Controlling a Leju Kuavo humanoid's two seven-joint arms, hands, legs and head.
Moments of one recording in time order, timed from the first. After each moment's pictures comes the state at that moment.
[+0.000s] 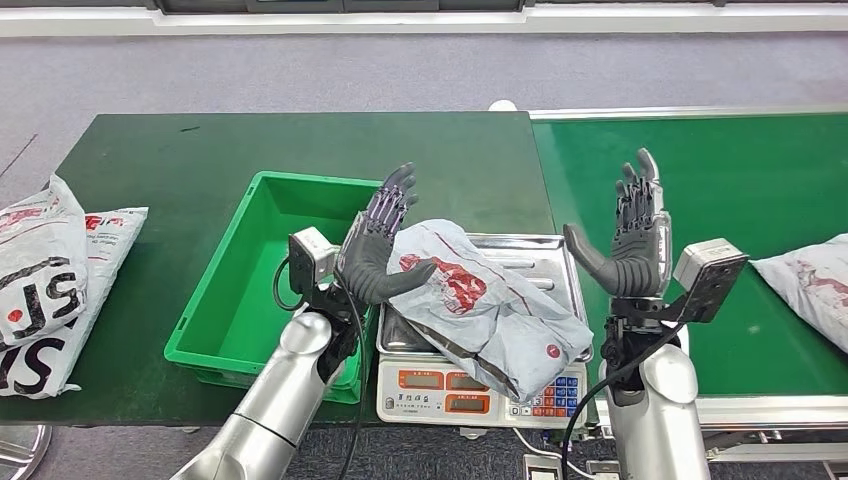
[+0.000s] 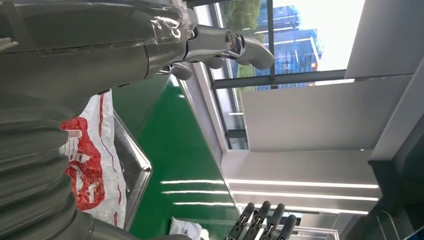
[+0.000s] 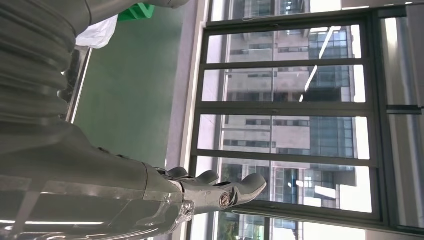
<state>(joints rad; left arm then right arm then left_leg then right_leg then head) -0.51 -0.30 -0.29 -0.95 -0.03 -0.24 -0.45 -0.25 0.07 0.08 -1.46 0.13 0.06 -0.48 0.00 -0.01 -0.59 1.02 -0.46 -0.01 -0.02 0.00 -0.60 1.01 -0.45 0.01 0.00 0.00</state>
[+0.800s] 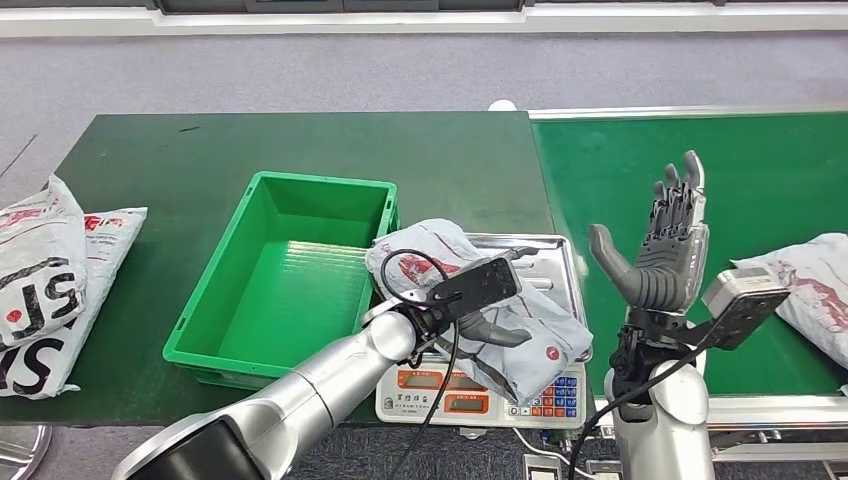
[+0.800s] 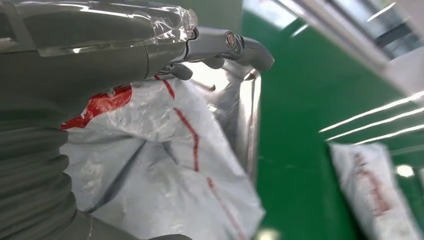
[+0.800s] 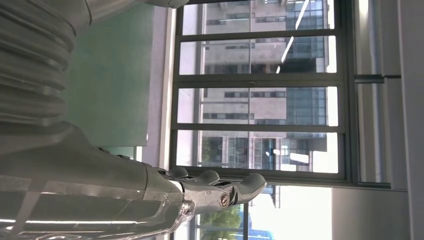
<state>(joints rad) -0.80 -0.36 -0.85 -0.52 -0.05 -0.10 -0.08 -0.19 0.07 0.08 -1.57 0.14 -0.05 -0.54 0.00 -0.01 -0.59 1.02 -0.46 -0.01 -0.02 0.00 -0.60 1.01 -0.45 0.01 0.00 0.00</state>
